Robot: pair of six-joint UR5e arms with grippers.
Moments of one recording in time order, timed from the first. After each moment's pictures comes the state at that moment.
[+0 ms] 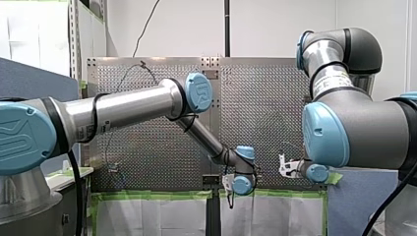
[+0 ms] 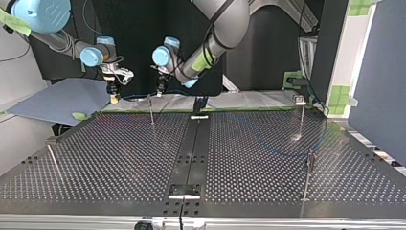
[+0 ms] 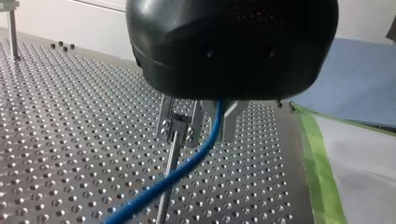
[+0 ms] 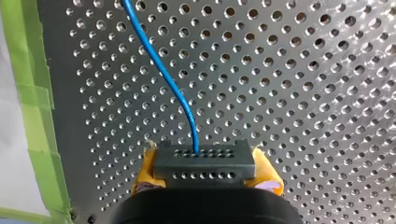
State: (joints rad) left arm -0.81 -2.89 -0.94 -2.56 -2.00 -1.84; right arm 1.63 -0.62 1.73 -0.98 1.30 1.47
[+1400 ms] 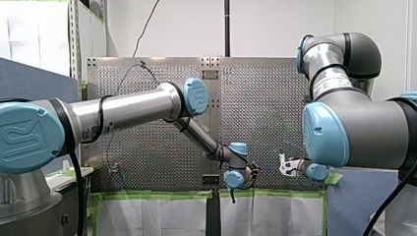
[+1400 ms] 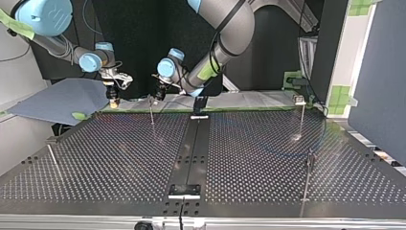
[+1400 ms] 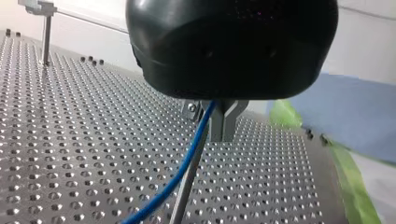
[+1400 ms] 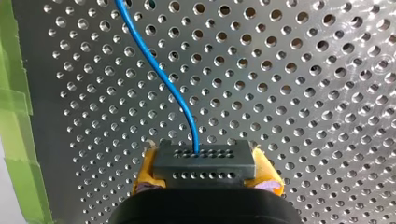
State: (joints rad) left arm -0.74 -2.91 -0.87 -2.58 -1.77 -1.94; right arm 1.63 -0.59 1.65 -0.94 1.28 1.46
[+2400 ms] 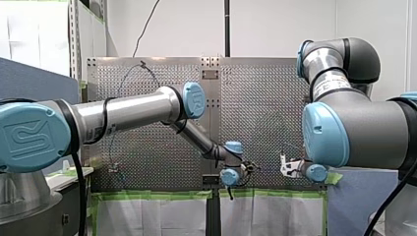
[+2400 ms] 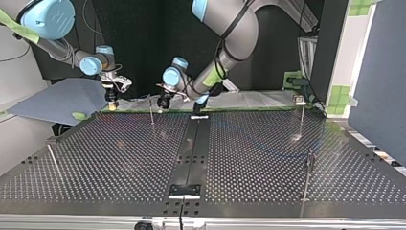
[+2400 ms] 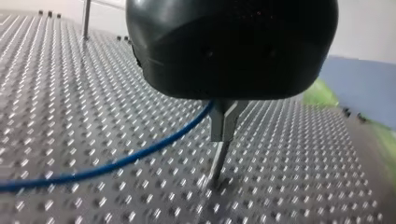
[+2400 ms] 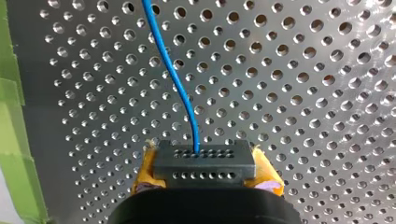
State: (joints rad) left arm -0.69 -2.93 -0.81 -2.58 -1.77 -2.00; right arm 1.62 -0.55 1.58 -0.93 1.31 1.46
